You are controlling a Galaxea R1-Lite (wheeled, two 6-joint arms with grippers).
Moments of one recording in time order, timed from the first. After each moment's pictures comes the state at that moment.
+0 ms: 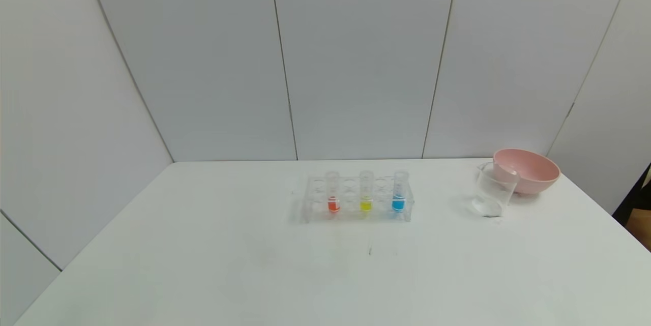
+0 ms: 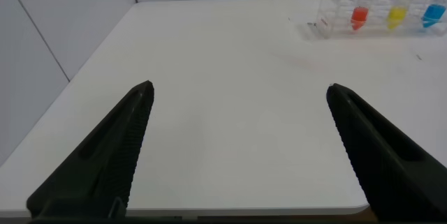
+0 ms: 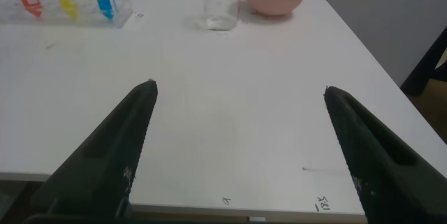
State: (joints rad) left arm 0.00 0.00 0.00 0.00 0.00 0.00; right arm 0.00 0.00 0.00 0.01 0.00 -0.01
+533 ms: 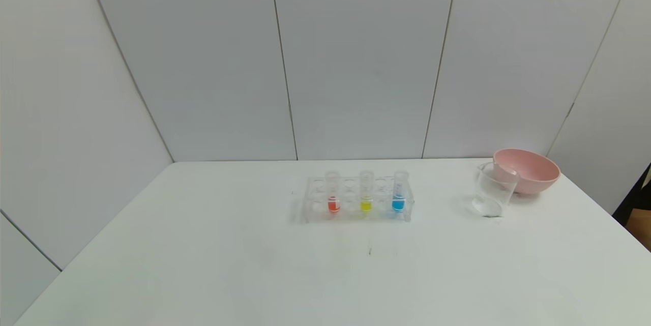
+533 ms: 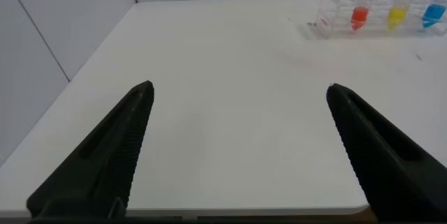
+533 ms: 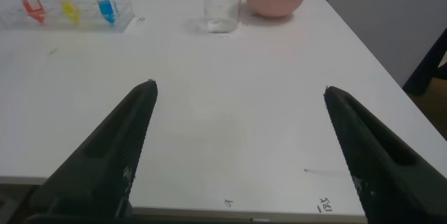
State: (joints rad) left arm 0.00 0.00 0.00 0.00 0.00 0.00; right arm 0.00 0.00 0.00 0.00 0.00 0.00
